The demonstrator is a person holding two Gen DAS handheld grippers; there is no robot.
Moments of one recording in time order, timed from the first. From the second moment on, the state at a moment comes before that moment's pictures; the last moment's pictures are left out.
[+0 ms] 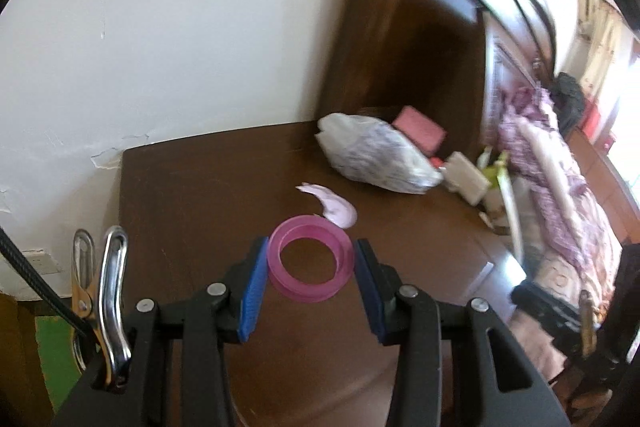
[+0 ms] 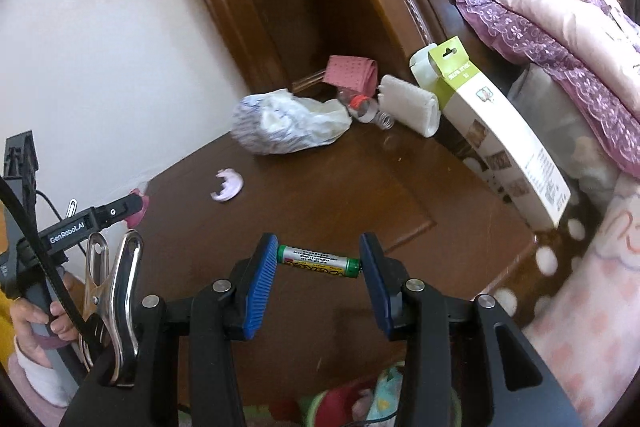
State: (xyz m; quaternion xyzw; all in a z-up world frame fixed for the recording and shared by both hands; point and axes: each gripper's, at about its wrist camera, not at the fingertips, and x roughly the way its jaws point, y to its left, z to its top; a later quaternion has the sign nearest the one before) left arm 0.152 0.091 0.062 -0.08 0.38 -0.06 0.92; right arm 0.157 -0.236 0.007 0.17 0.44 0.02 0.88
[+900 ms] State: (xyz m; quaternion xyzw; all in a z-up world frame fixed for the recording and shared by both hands) left arm -0.015 -0.007 0.038 -0.05 0.38 -0.17 0.91; right arm -0.002 -0.238 0.022 0.19 0.41 0.04 0.89
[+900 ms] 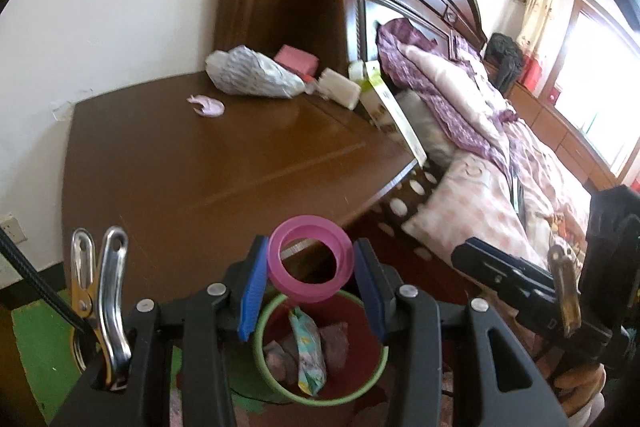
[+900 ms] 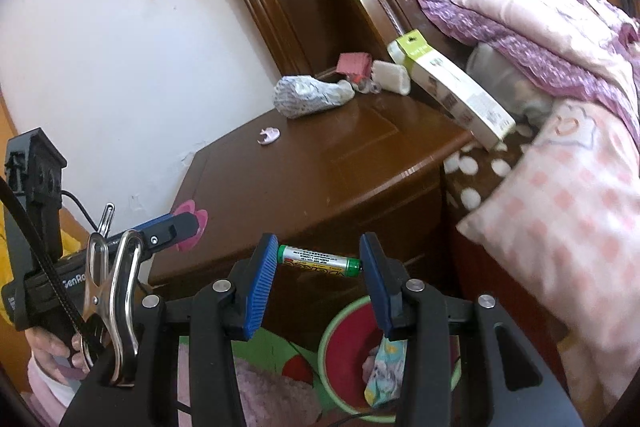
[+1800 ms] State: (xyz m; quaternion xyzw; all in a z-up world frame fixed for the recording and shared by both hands) left arm -0.034 -0.065 -0.141 0.00 0.48 -0.24 0.85; right arm -0.051 -0.242 -0.129 0.15 0.50 0.01 0.85
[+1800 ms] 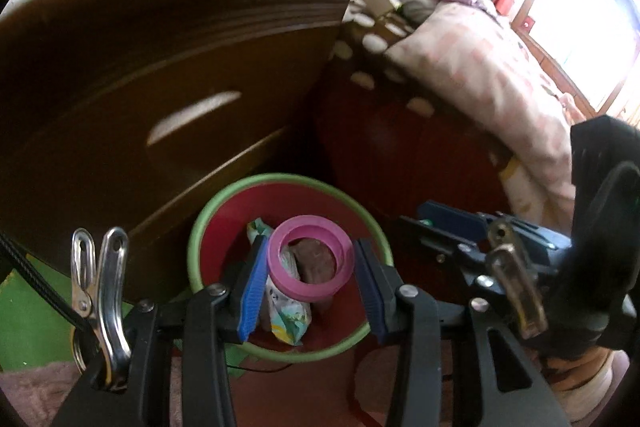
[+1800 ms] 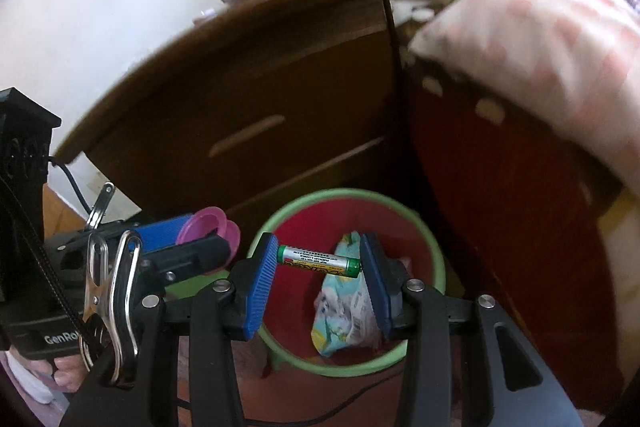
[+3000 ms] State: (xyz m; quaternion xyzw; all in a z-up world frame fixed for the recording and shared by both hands) left arm -0.020 -0.065 -0.190 0.02 0.53 -0.20 0.82; right arm -0.048 -0.256 -0.167 0.21 0.52 0.01 0.83
